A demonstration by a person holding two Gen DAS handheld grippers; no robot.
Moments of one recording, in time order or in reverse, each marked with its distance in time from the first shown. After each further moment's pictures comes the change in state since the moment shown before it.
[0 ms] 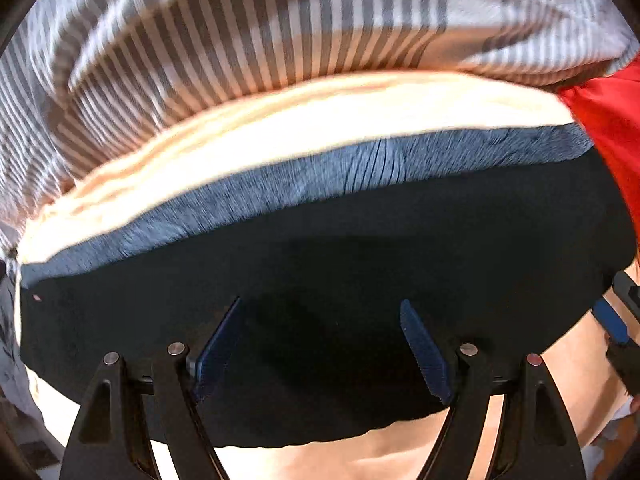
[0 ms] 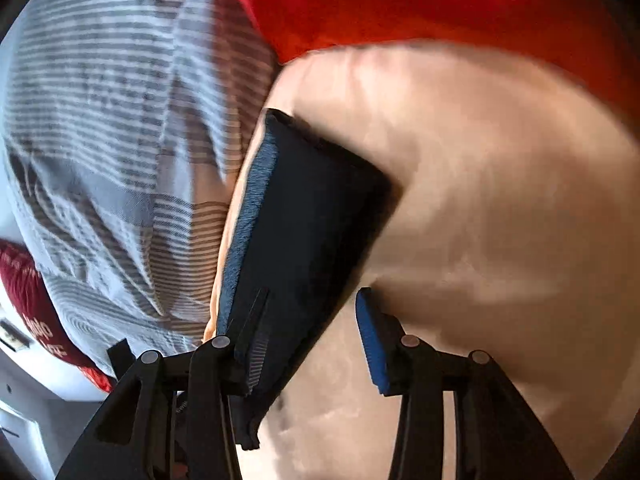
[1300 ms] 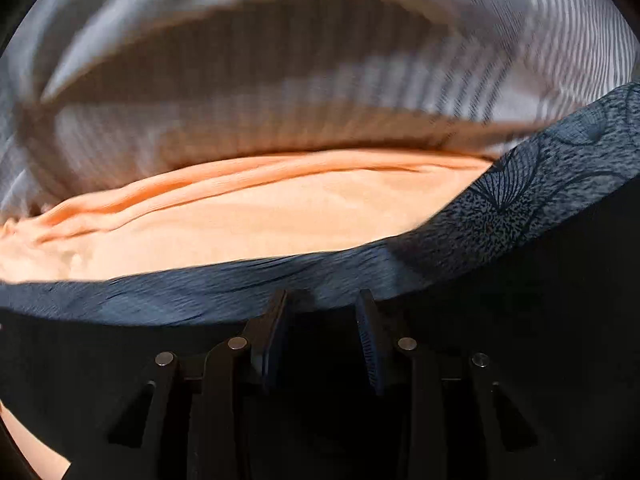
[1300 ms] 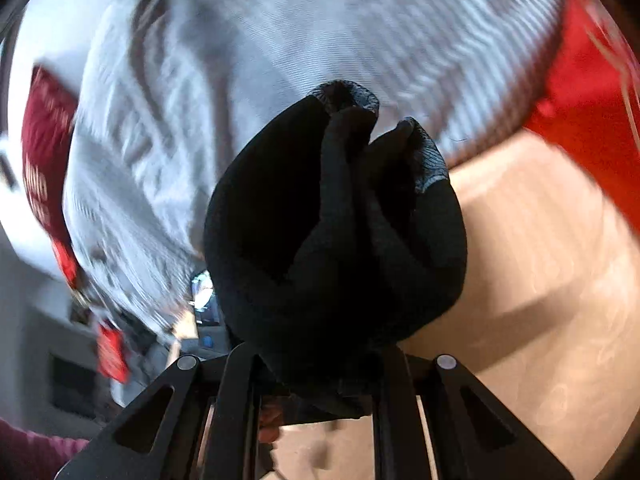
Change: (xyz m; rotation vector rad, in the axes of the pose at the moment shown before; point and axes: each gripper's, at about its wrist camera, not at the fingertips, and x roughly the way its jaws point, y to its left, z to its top) left arm -0.017 0.061 0.021 -0.092 -0.132 -0.179; right arm 0.022 0.209 -0.059 -0.598 0.023 -0.045
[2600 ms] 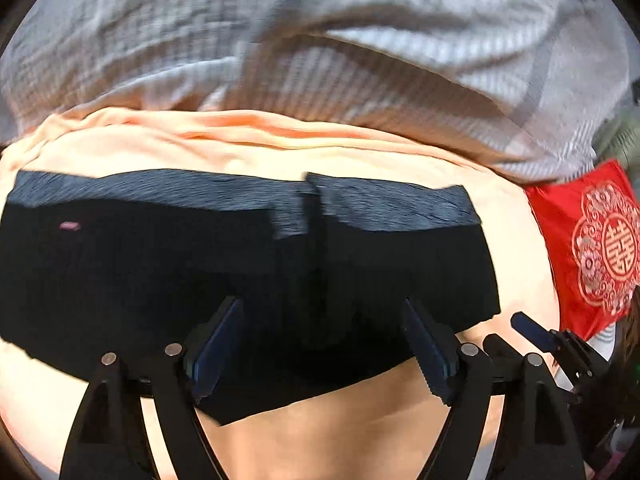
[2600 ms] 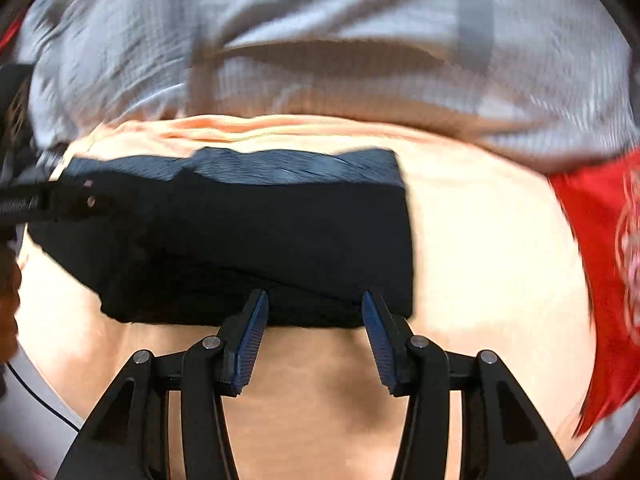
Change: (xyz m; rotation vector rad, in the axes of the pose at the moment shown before) left arm -0.105 0.166 -0.091 -0.115 0.040 -0.189; right arm 0.088 0.136 -0.150 -0.476 0.239 -0.496
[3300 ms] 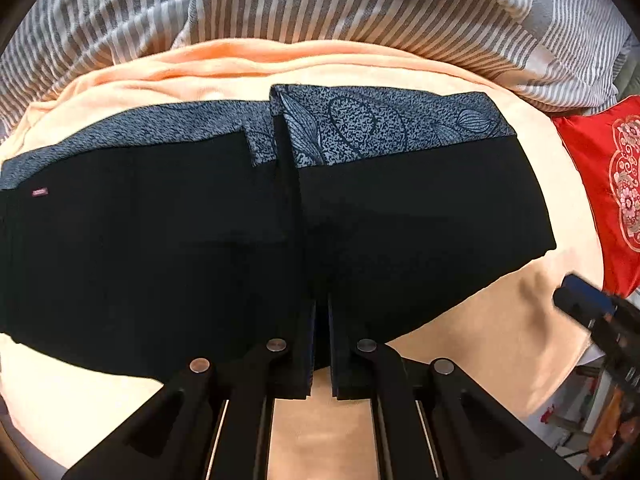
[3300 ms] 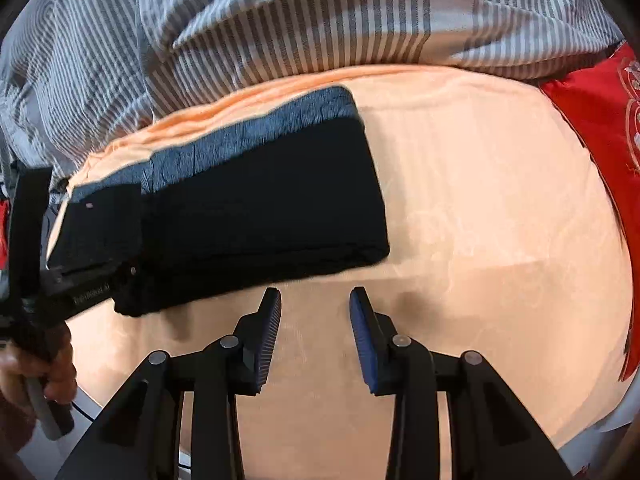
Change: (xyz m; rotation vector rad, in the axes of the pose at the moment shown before) left arm 0.052 -0.016 -0.028 0.080 0.126 0.121; right arm 0.010 -0.044 -0.013 0.196 0.083 0.124
